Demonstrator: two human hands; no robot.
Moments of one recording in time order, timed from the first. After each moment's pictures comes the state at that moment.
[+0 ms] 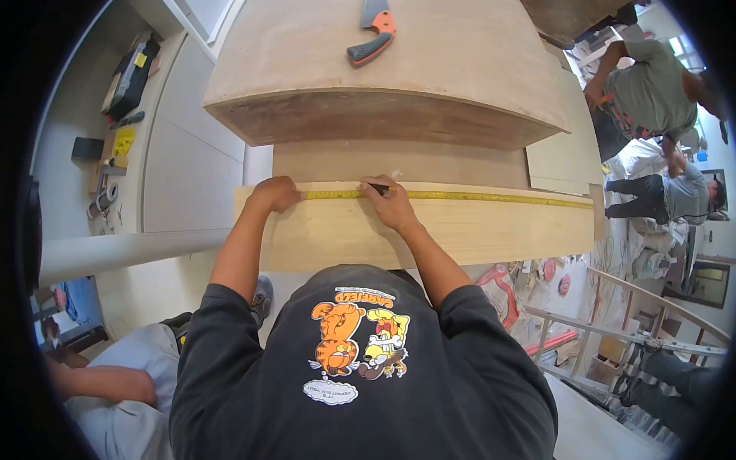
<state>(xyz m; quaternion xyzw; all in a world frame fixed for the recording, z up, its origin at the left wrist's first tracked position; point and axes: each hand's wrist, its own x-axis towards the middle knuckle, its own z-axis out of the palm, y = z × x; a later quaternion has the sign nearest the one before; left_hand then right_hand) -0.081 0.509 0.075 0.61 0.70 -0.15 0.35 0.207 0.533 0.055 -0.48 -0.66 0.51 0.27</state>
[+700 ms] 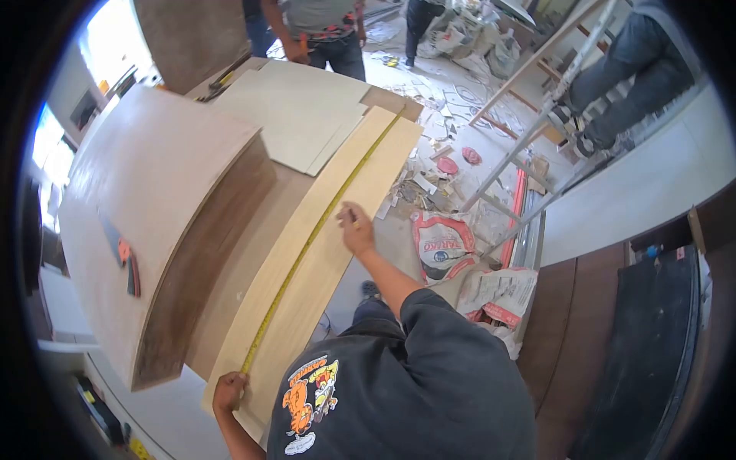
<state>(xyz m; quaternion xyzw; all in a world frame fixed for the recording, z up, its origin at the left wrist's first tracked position) -0.048 0.466 0.067 0.60 0.58 -0.01 0.56 0.489 0.477 0.026 -0.67 -0.27 0.19 0.66</state>
